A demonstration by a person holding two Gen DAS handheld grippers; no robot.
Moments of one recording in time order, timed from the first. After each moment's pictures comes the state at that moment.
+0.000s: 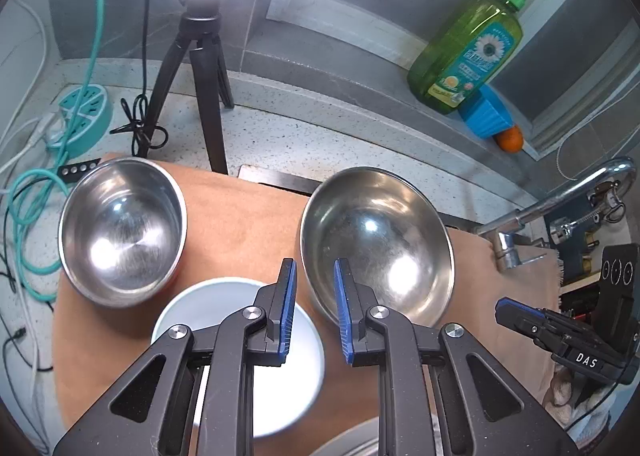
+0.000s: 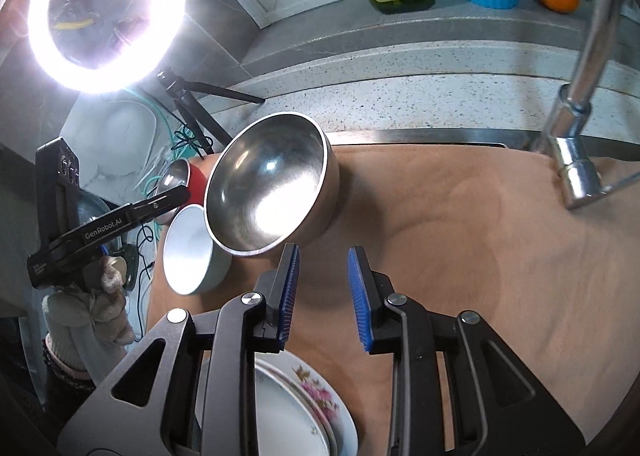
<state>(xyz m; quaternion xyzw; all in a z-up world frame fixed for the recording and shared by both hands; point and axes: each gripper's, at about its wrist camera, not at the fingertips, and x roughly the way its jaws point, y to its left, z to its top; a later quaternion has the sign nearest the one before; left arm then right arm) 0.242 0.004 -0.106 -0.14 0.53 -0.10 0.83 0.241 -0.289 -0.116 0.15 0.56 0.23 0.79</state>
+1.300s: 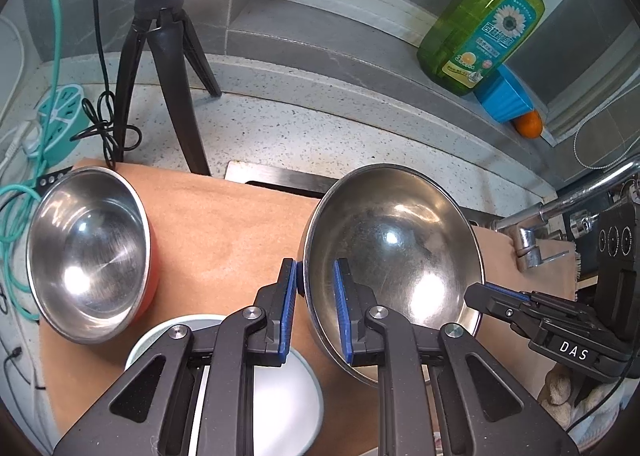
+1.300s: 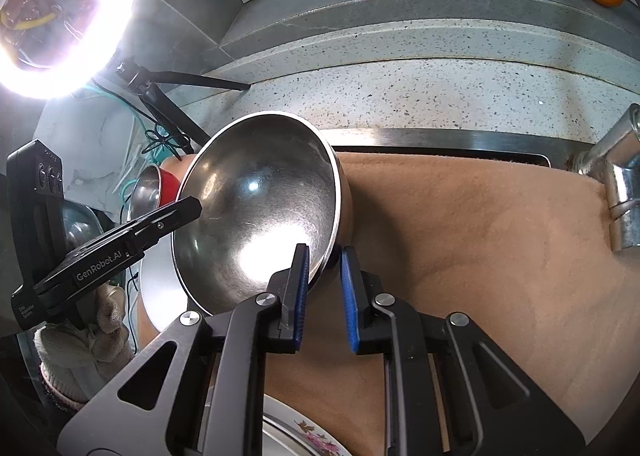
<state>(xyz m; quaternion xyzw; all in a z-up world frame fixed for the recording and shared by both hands) 0.268 -0.018 -0.127 -0.12 0.55 -0.10 0.82 0.286 -0.253 -0.150 0.14 0.59 0.22 0.76</state>
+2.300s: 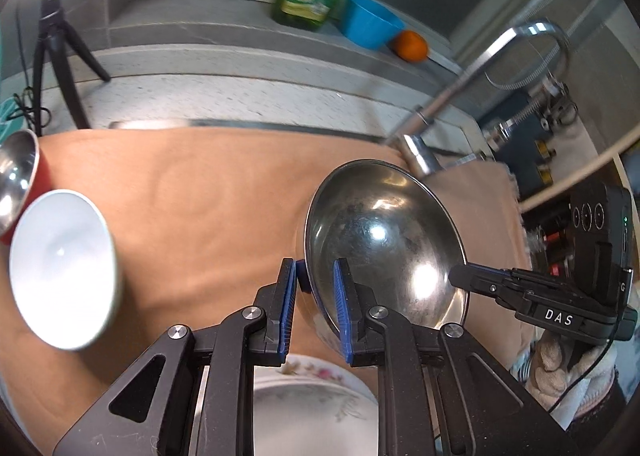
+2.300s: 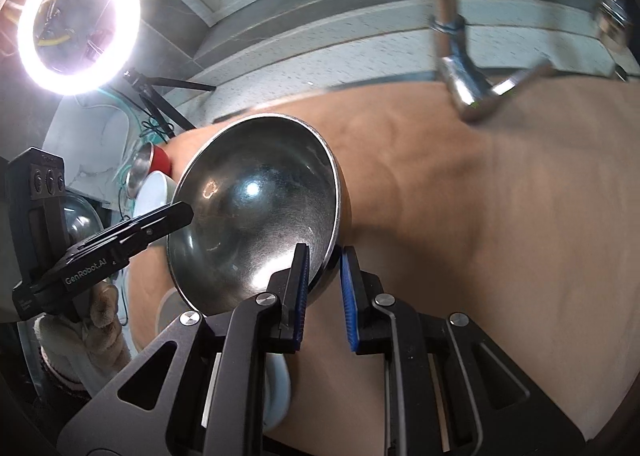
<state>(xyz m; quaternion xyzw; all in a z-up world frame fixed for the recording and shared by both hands) 0.171 -0.124 -0.100 -0.09 0.55 -0.22 0.80 0.178 -0.375 -0.123 0.16 0.58 0.17 0.78</state>
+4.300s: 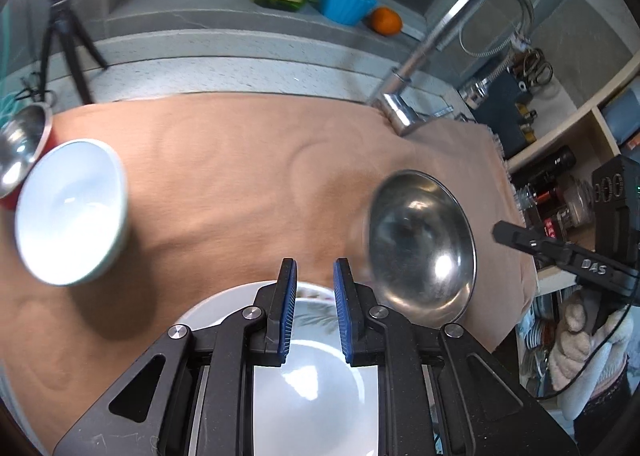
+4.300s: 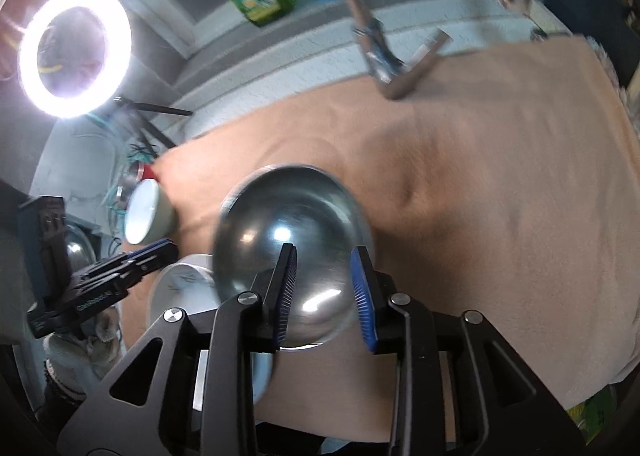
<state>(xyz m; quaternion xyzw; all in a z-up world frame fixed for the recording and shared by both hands) 0.129 -0.098 -0.100 -0.07 0.55 -0.25 0.80 0.108 -0.404 -0.097 0.19 0.54 0.11 0.82</state>
